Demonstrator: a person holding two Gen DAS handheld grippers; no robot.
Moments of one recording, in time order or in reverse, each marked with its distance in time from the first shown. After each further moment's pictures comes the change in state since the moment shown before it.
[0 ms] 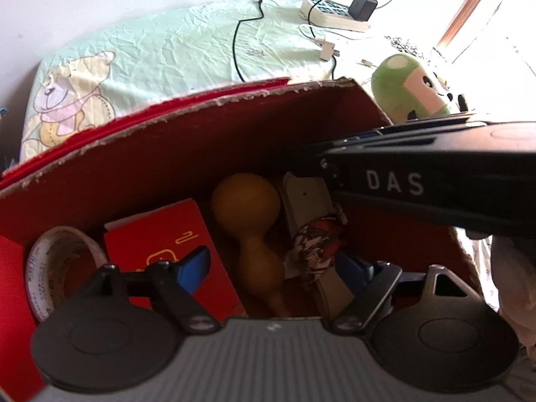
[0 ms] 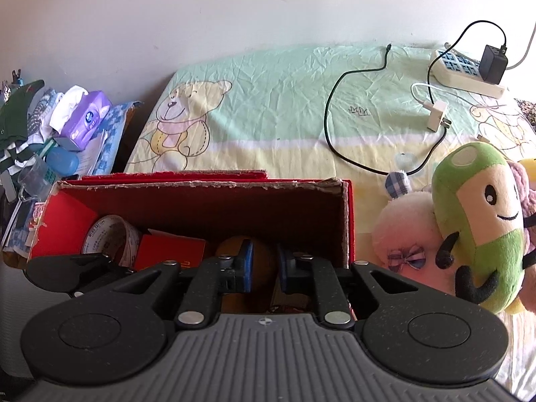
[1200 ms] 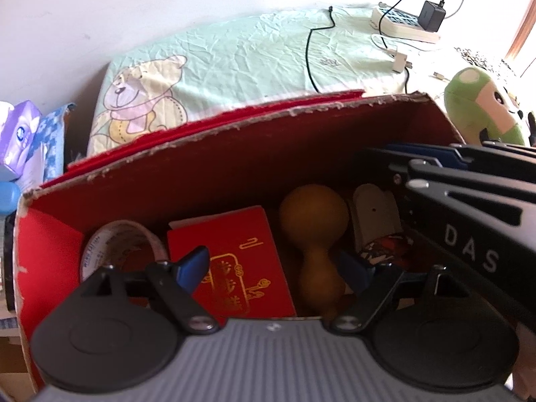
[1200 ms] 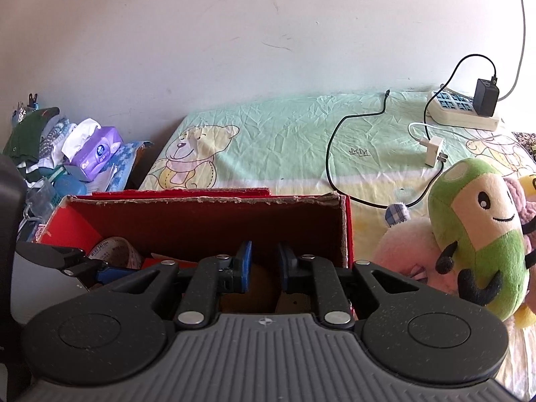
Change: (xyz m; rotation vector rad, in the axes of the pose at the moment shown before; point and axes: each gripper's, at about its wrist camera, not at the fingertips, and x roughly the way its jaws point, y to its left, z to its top) left arm -0.001 0.000 -0.001 -0.079 -0.034 0.281; right arm -0.009 -0.001 -0.027 -0.022 -0.223 0.017
